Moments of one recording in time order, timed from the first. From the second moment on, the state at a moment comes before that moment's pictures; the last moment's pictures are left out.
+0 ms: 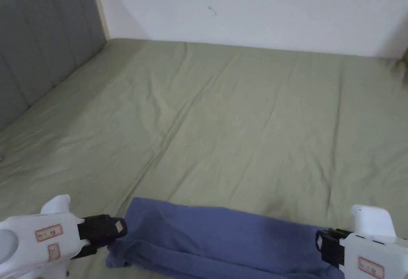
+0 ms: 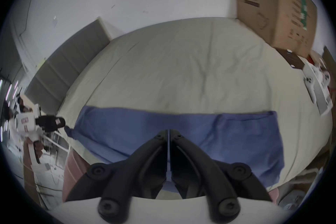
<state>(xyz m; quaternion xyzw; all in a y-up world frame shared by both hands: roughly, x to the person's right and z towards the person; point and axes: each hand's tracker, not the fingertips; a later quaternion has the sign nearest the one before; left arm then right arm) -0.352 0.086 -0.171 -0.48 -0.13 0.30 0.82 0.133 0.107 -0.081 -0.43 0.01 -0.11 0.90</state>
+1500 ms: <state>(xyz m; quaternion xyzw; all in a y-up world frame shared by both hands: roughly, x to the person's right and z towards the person) -0.011 0.068 -0.157 -0.51 -0.40 0.06 0.76 0.239 0.088 0.032 -0.46 -0.16 -0.16 0.86</state>
